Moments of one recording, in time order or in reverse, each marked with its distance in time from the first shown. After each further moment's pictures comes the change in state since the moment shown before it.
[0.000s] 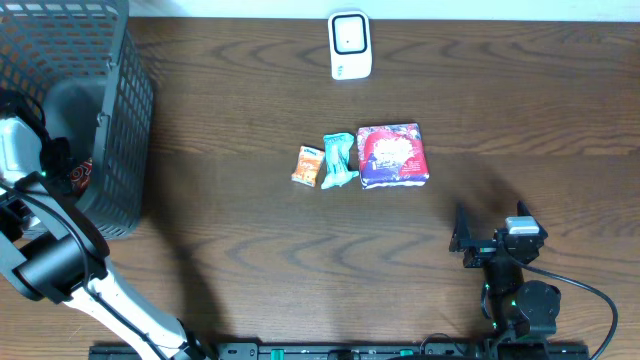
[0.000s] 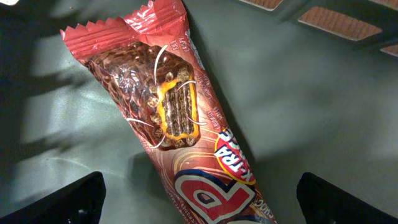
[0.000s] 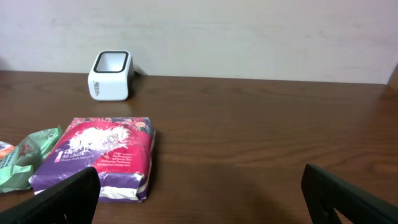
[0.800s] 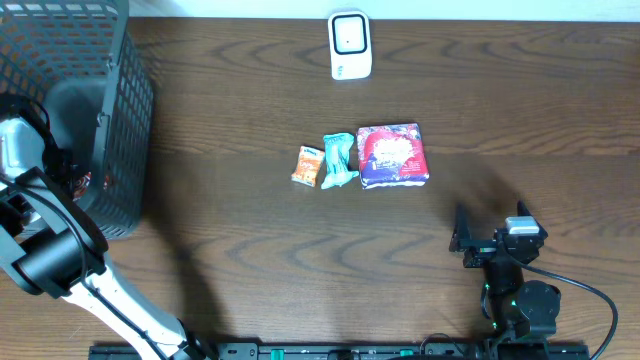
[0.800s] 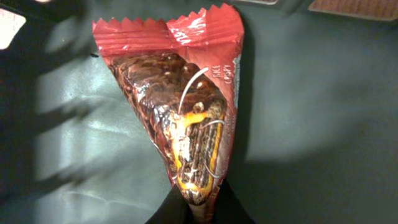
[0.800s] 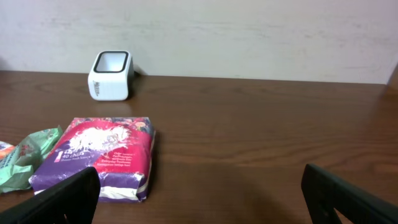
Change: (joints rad) left arm 0.000 0.041 0.003 -0.023 -0.044 0.159; right arm 0.000 0.000 0.000 0.000 0.000 0.000
